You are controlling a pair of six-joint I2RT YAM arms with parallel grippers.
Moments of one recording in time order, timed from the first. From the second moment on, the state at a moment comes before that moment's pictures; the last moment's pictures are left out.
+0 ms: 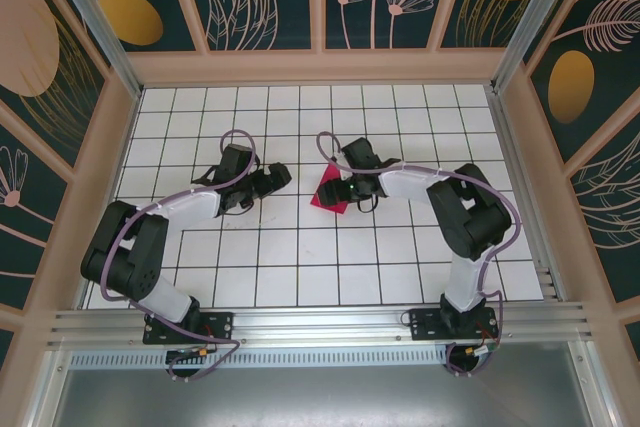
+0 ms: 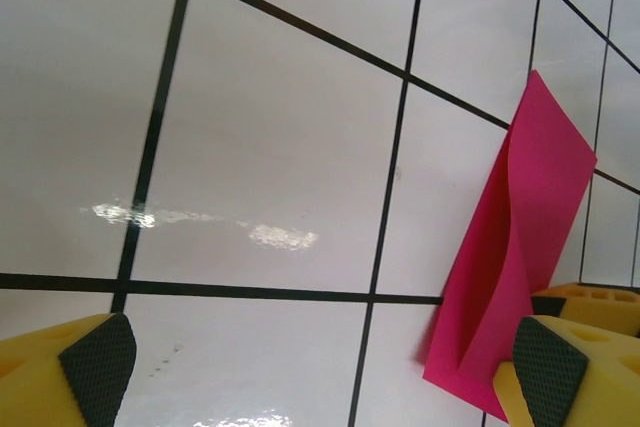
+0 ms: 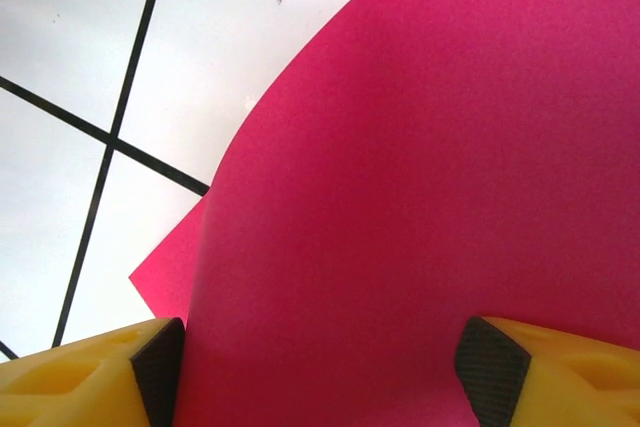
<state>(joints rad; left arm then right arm) -0.39 1.57 0.78 -0.05 0.22 -0.83 0.60 1.86 1.07 -0.26 -0.28 0.29</state>
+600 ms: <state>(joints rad) -0.45 1.79 0.84 0.28 0.57 -0.94 0.50 1.85 0.99 -0.13 -0.50 0.27</state>
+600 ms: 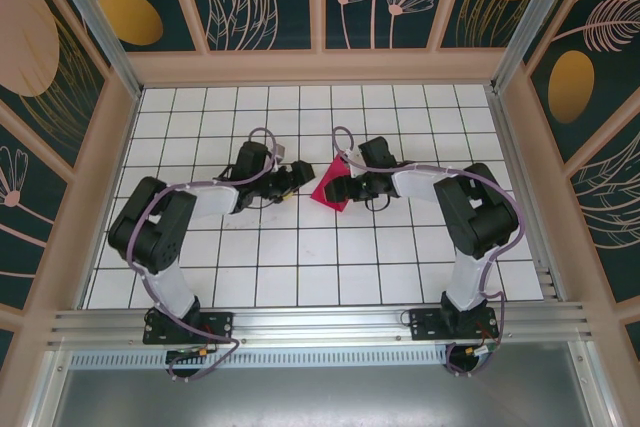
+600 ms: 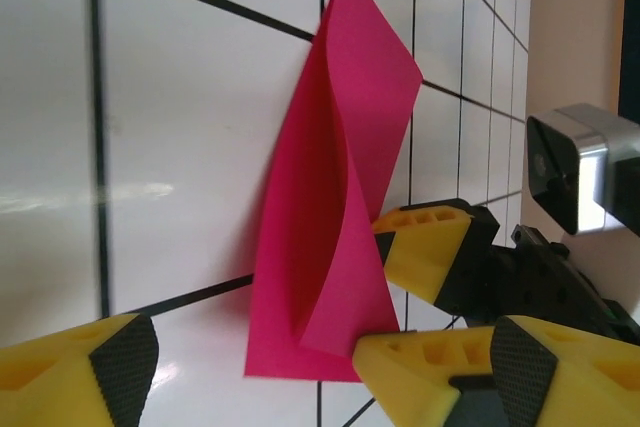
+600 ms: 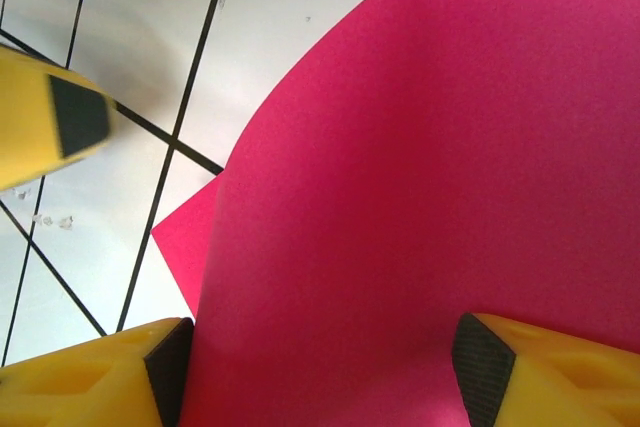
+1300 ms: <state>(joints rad) -0.49 1.96 1.00 0.31 0.65 -0.97 0.50 1.85 0.98 -0.13 -0.52 0.22</state>
